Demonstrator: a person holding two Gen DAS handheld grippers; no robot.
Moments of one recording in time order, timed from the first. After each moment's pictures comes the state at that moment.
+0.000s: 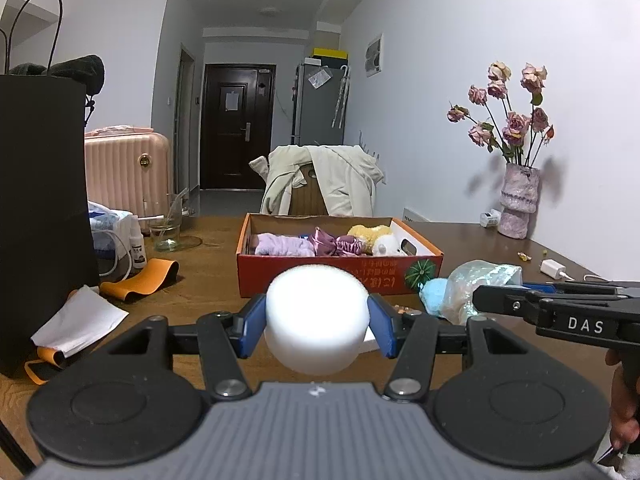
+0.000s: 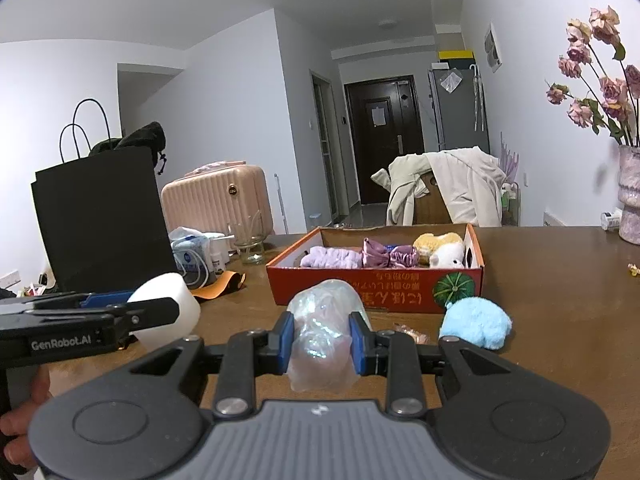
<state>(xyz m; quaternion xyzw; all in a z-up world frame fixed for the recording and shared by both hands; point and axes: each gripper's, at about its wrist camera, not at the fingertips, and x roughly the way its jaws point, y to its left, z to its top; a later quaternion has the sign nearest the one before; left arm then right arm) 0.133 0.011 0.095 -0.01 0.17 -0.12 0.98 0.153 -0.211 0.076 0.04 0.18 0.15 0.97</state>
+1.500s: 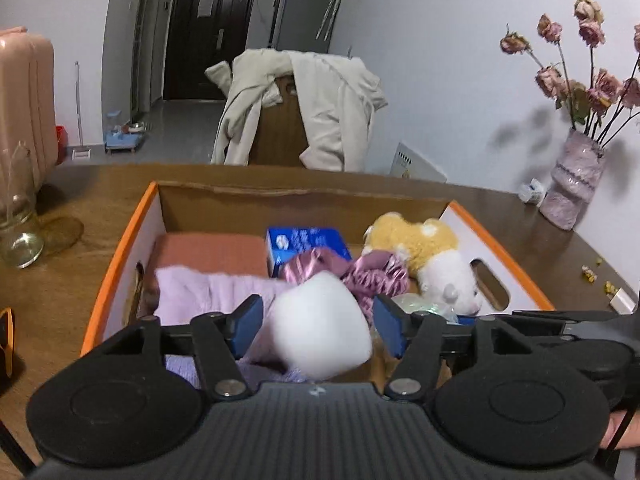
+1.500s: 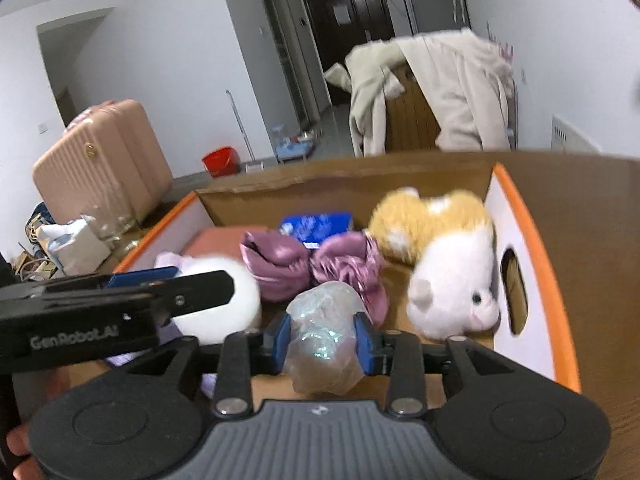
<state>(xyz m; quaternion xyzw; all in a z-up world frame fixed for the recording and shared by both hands) 0.494 -0.050 0.041 -0.04 0.31 -0.18 0.93 0.504 -0.244 0.005 0.09 0.35 0.12 0.92</state>
